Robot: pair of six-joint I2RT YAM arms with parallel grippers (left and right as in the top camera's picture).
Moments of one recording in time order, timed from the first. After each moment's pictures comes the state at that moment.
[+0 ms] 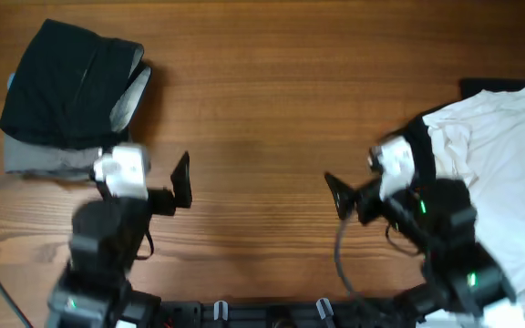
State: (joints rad) left arm -0.25 0.59 0.68 -0.45 -0.06 -0.14; right arm 0.36 0.74 0.72 -0.49 -0.21 0.05
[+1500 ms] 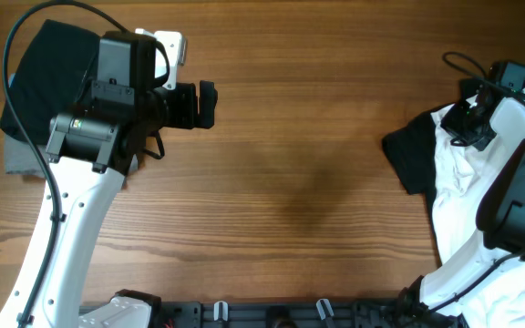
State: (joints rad) left arm -0.25 1.38 1.49 -0.95 0.10 -0.14; right arm -0.39 2.00 1.33 -0.63 0.01 0.32
